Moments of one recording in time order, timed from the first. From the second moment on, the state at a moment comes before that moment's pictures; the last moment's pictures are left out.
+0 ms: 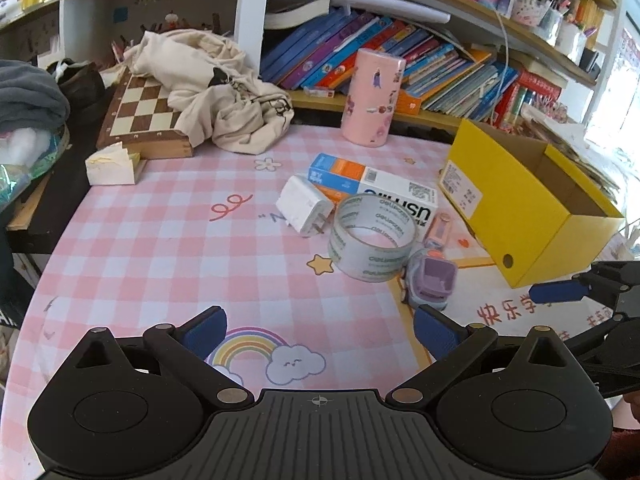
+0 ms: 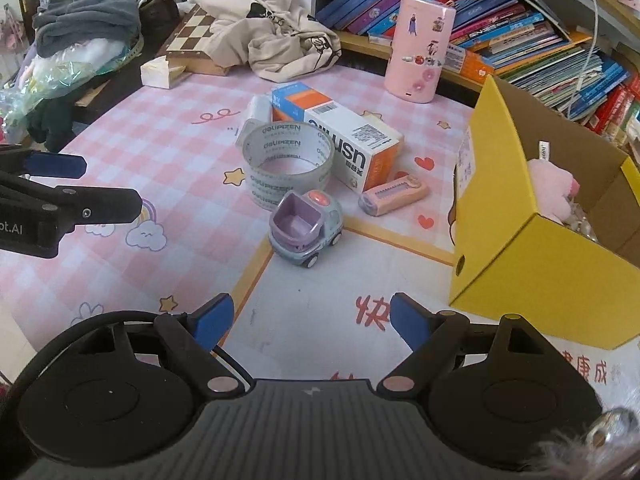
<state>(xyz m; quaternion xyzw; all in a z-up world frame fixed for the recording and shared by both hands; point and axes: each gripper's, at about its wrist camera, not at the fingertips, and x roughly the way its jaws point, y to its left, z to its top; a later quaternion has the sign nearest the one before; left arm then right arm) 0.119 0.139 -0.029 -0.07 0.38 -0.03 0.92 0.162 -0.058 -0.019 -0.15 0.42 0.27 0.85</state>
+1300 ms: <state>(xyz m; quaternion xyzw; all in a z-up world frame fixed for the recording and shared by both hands) 0.226 0.099 -0.060 -0.04 0.38 -0.07 0.92 0.228 -0.036 -0.050 -0.17 0.44 0.32 0.82</state>
